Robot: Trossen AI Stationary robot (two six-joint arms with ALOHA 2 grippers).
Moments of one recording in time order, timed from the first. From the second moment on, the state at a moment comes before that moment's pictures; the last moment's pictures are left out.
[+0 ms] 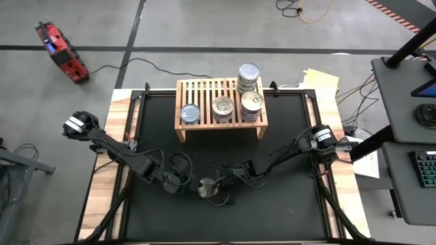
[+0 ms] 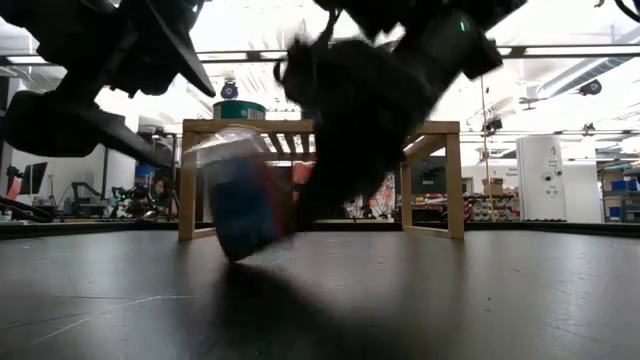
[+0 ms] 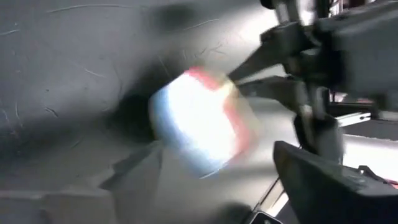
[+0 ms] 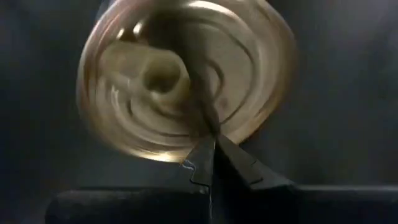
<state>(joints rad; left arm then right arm) -0.53 1.40 0.72 -0.09 -0.34 -1.70 0.28 2.03 1.24 -0.02 0.05 0.34</state>
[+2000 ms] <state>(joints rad) -0.51 1.73 1.02 -0.26 -0.54 -1.41 0.28 2.03 1.22 0.03 0.05 0.29</state>
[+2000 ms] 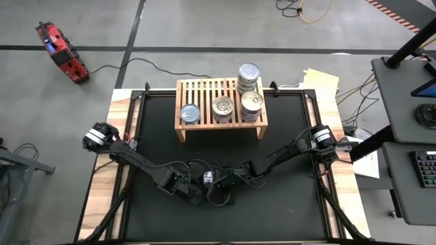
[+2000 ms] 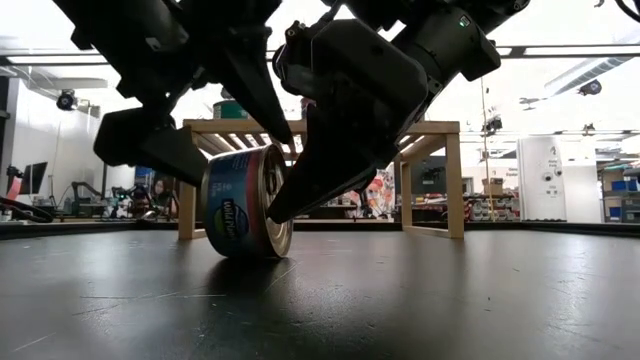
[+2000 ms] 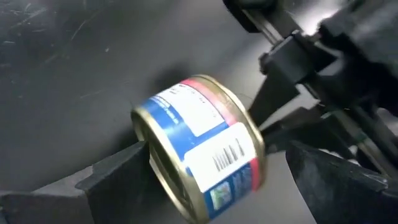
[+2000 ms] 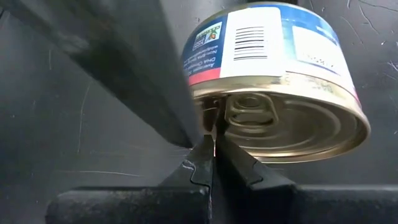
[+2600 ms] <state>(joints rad) -0.51 1.80 1.04 -0.26 -0.51 -1.46 0.28 2.03 1.22 0.02 0.05 0.28</state>
